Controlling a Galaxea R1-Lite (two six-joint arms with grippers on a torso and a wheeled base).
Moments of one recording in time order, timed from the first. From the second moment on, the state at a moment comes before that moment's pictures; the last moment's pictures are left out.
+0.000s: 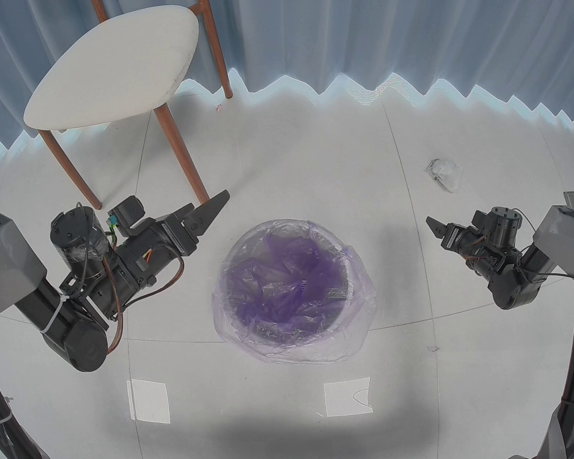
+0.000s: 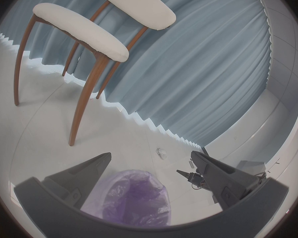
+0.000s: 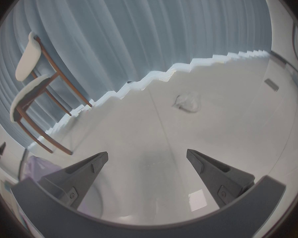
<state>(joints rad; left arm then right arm) -0.32 1.95 -0.60 -1.54 -0.26 -0.53 0.05 2.31 -1.02 -1.12 0.11 0.30</state>
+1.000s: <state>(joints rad) -0.31 1.78 -0.63 -1.43 -0.26 -0.54 -0.05 2.47 -1.30 -0.98 0.01 0.21</state>
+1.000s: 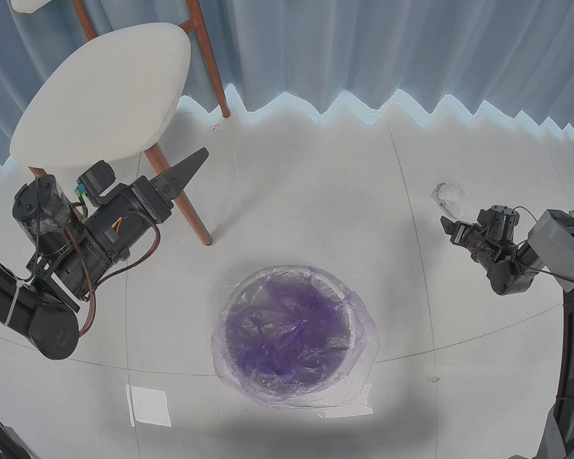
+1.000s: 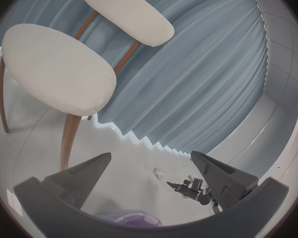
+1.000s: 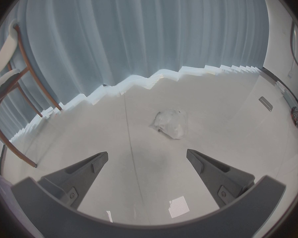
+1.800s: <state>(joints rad) -0.33 1.77 -0.65 -1.54 -0.25 -0.58 -0.08 2.64 -1.60 -0.85 0.01 0.18</state>
